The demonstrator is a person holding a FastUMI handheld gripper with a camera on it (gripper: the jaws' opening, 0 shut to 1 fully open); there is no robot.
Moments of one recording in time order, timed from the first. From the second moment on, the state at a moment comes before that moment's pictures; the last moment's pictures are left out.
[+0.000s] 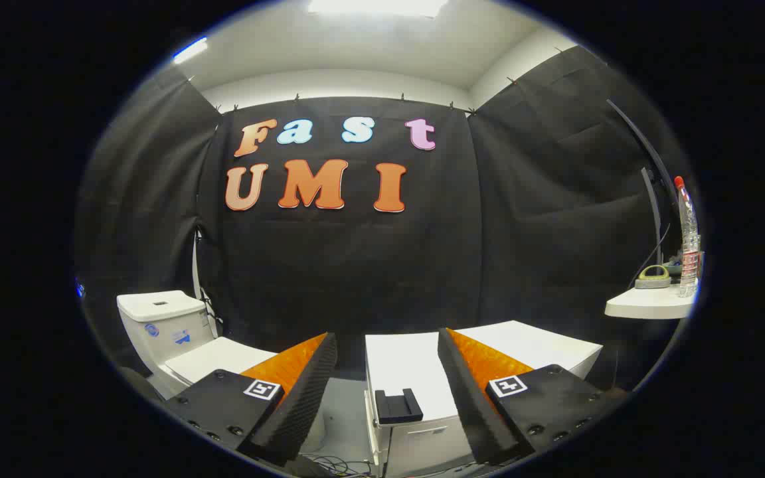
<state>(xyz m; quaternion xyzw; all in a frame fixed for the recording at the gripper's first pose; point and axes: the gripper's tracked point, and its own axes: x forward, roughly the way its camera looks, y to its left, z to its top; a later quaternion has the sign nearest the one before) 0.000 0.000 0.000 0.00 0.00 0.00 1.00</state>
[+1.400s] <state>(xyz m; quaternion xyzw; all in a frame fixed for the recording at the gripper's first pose) -0.004 -0.021 0.006 0.01 -0.01 -0.04 1.00</state>
